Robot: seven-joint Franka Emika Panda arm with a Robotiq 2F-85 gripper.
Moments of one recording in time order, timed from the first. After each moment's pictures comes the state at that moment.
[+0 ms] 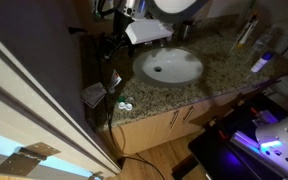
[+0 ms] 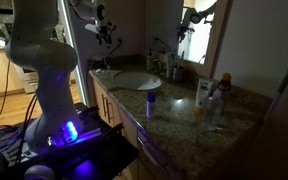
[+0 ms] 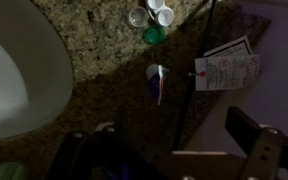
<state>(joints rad) 0.39 0.22 0.34 -1.90 0.00 2.40 0.52</state>
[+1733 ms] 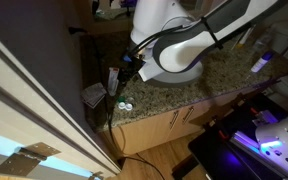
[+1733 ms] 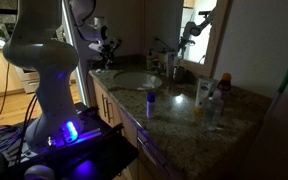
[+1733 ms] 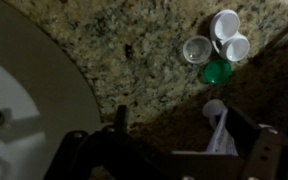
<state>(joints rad) 0.47 0.33 0.23 -2.08 -0.10 2.64 0.59</state>
